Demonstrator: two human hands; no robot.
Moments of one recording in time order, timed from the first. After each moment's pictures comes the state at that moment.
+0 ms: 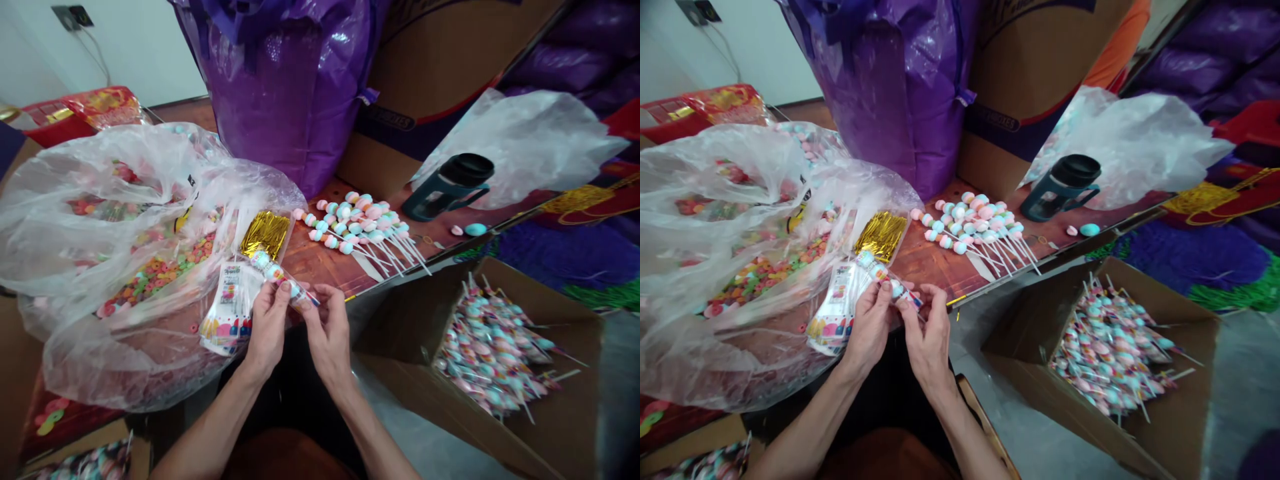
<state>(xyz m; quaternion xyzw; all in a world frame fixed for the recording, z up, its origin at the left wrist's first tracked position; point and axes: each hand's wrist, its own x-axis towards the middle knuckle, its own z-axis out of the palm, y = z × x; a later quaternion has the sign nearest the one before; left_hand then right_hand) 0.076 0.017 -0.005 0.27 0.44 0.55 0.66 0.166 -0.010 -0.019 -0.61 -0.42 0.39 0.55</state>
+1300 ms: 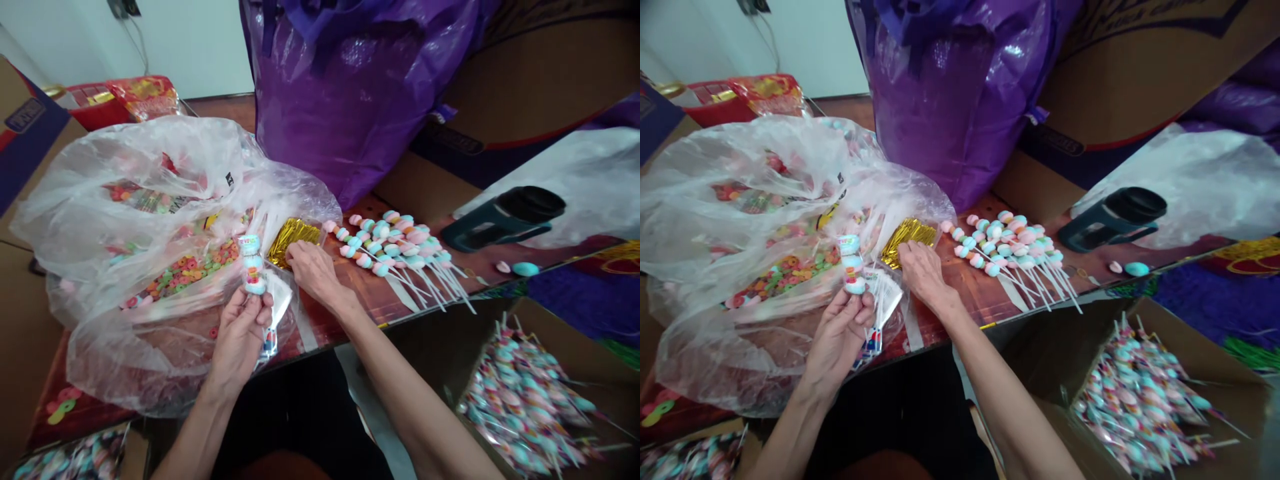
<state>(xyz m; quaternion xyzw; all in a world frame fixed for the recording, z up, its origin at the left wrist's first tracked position) -0.007 0.022 0.006 0.12 0.37 0.64 0.66 0.133 0.135 -0.002 -0.52 -0.85 0.08 0.09</state>
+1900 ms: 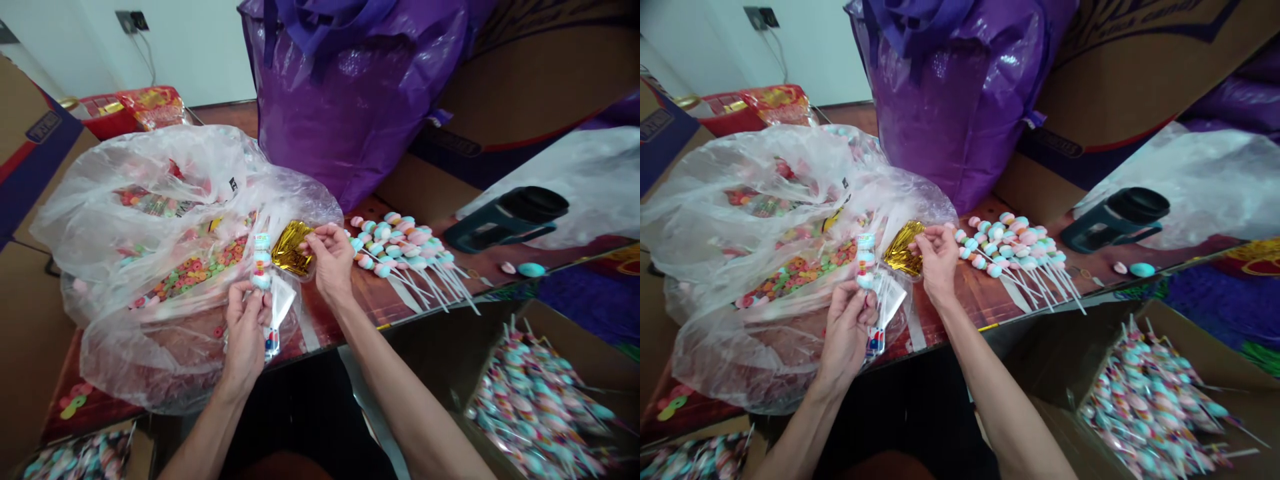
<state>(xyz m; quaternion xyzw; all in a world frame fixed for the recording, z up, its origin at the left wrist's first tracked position) 0.006 0.028 0.006 0.18 0.45 0.67 0.56 0.124 0.146 -0.017 -0.43 -0.39 0.47 0.67</state>
